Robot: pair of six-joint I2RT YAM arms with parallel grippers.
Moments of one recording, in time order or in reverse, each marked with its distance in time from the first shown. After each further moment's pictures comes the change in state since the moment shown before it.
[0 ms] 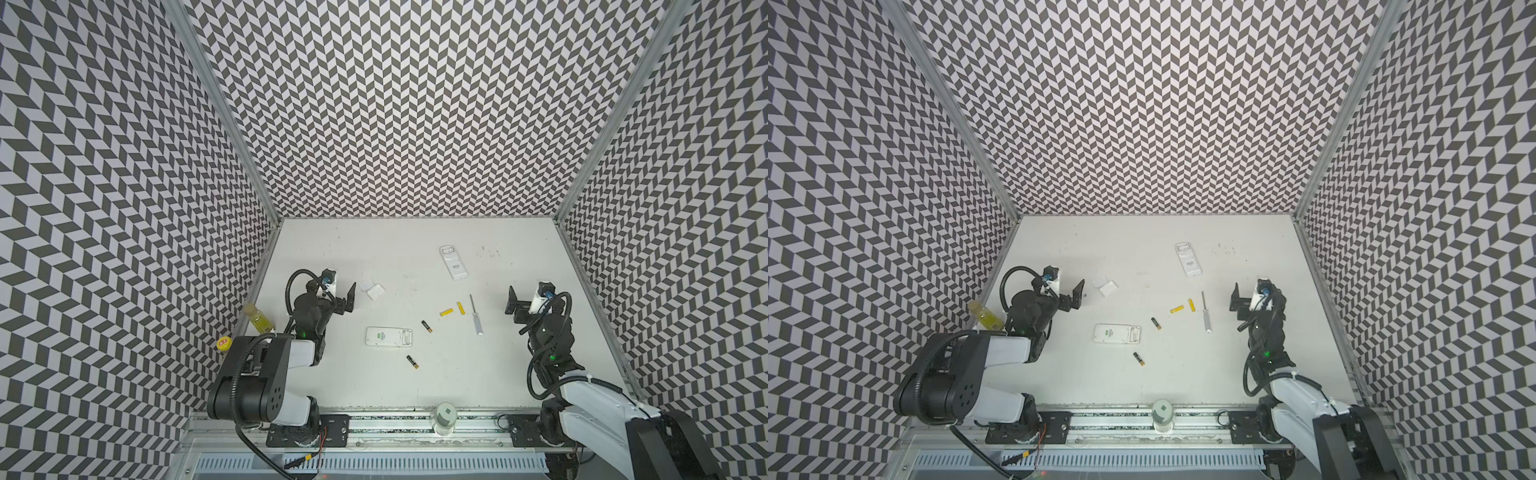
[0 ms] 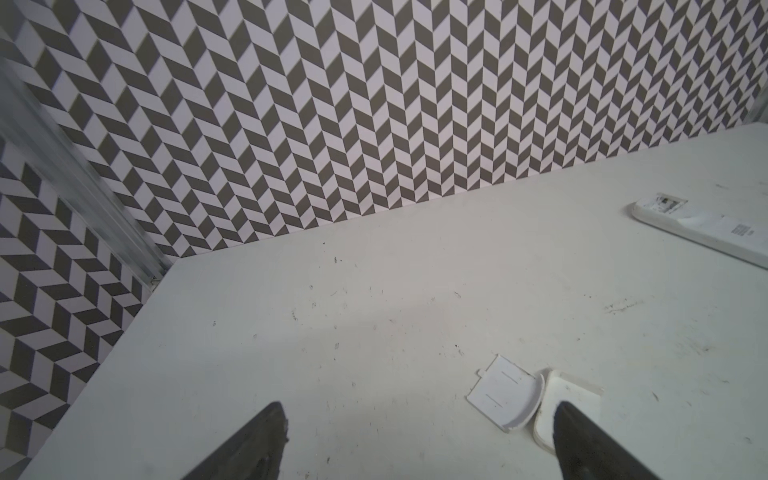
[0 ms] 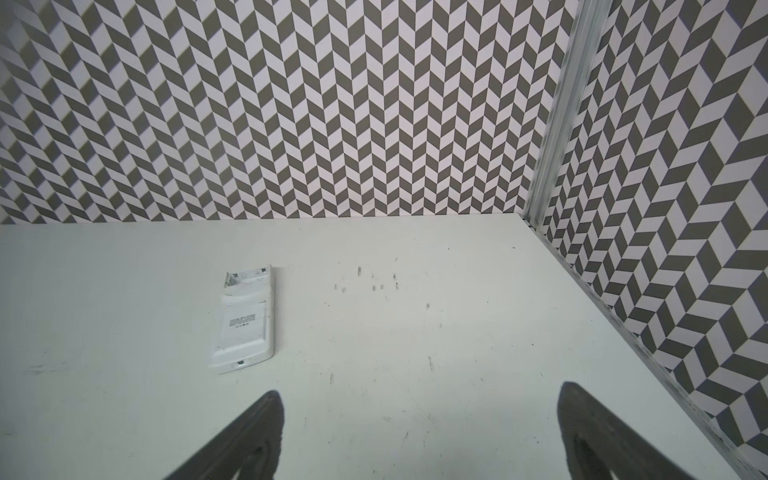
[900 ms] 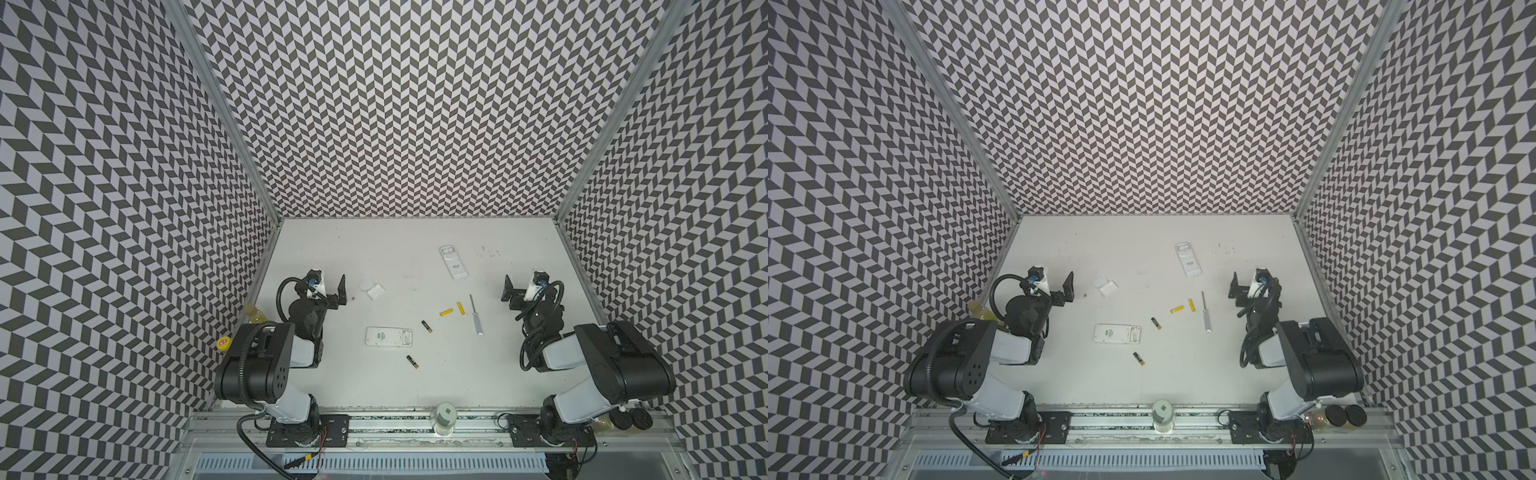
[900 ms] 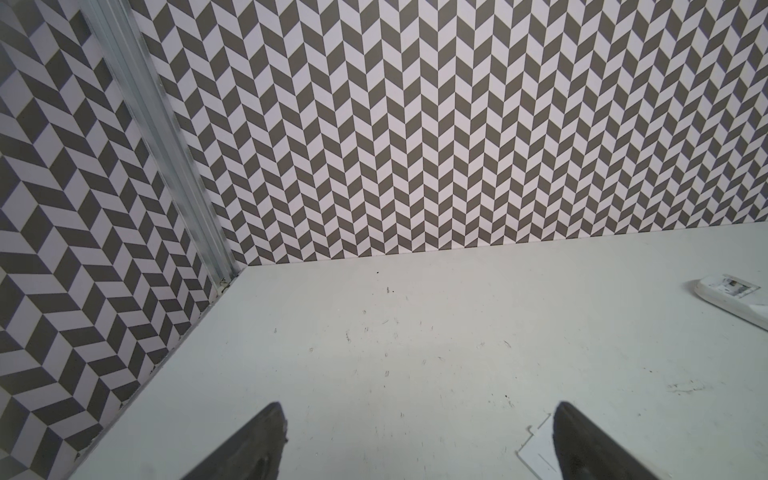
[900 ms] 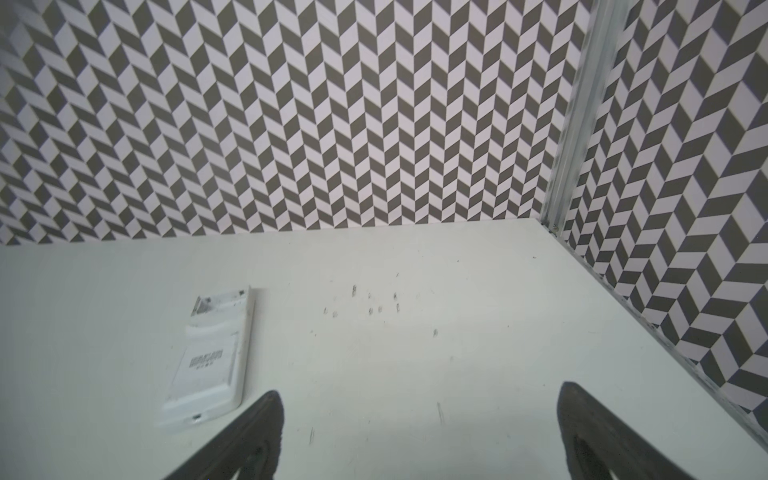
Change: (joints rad) left arm 0.031 0.097 -0.017 0.227 -0.086 -0.089; right arm -0.111 0.528 0.121 0.466 -0.117 0.053
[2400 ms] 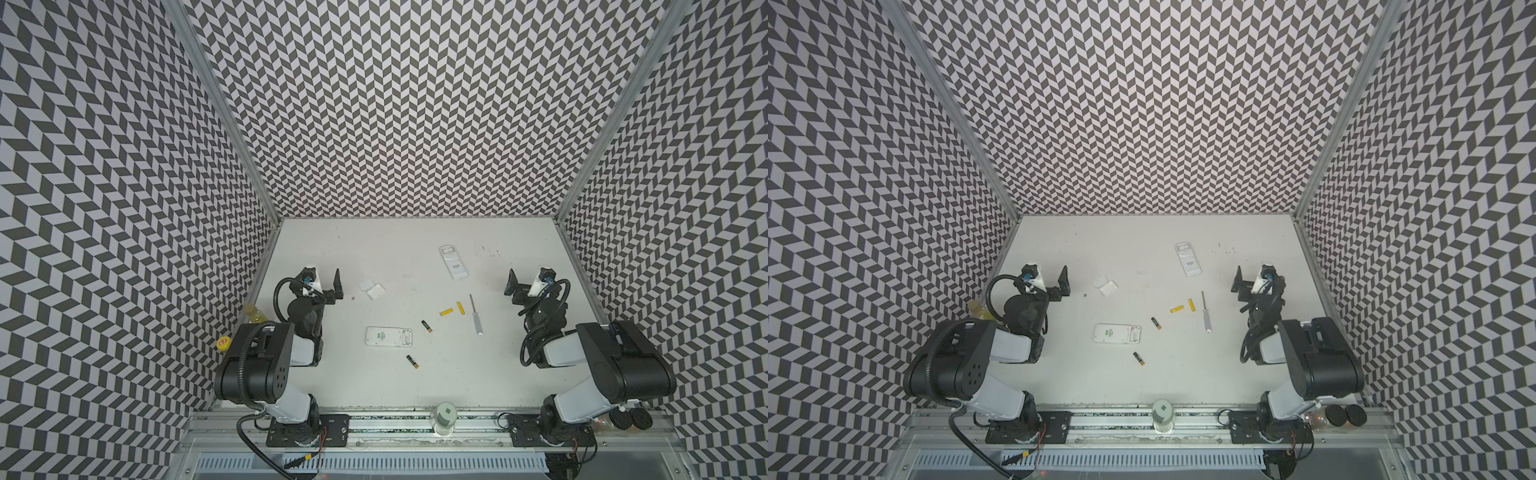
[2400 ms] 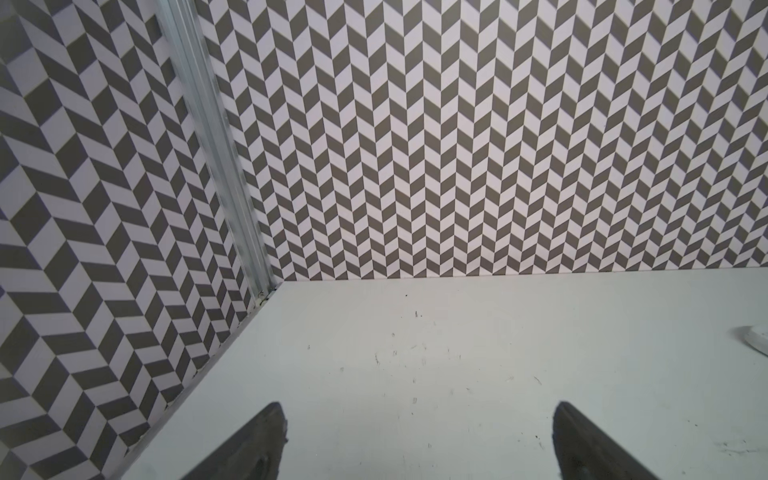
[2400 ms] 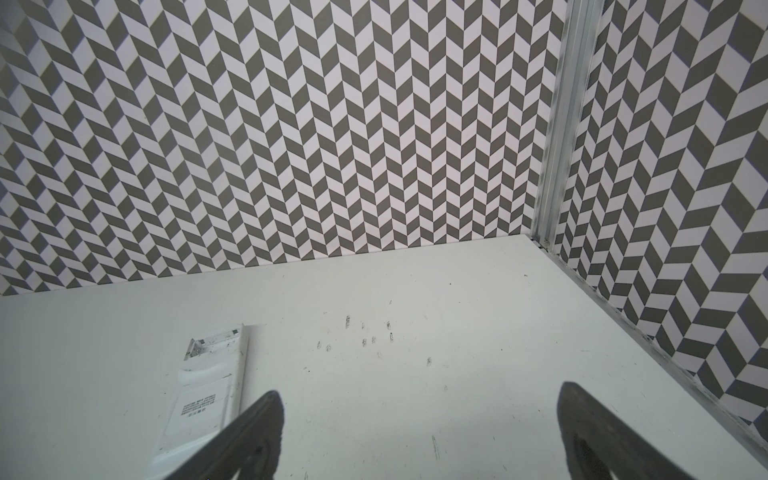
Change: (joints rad) left arm -0.008 -0.001 0.012 0.023 -0.092 -0.020; right arm -0.008 0.000 0.006 0.027 0.003 0.026
